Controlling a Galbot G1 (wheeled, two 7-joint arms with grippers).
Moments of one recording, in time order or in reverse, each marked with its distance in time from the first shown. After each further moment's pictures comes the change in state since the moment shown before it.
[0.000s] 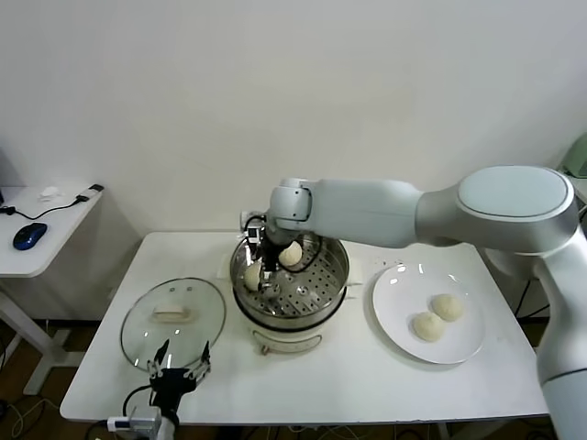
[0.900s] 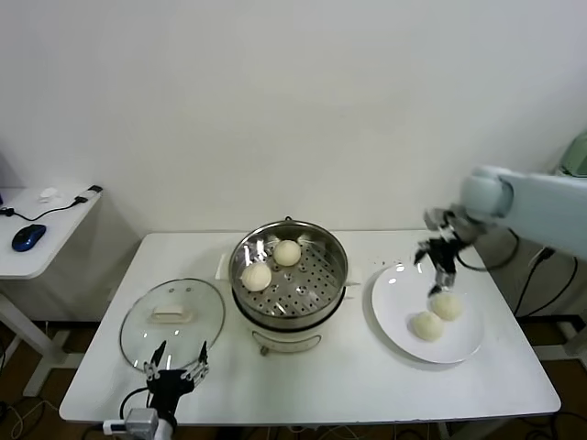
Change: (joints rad) left arm 0.023 -0.020 -0.014 -0.023 -0.008 0.007 -0.003; right arm -0.031 -0.705 -0.094 0.166 -0.426 0.207 -0.220
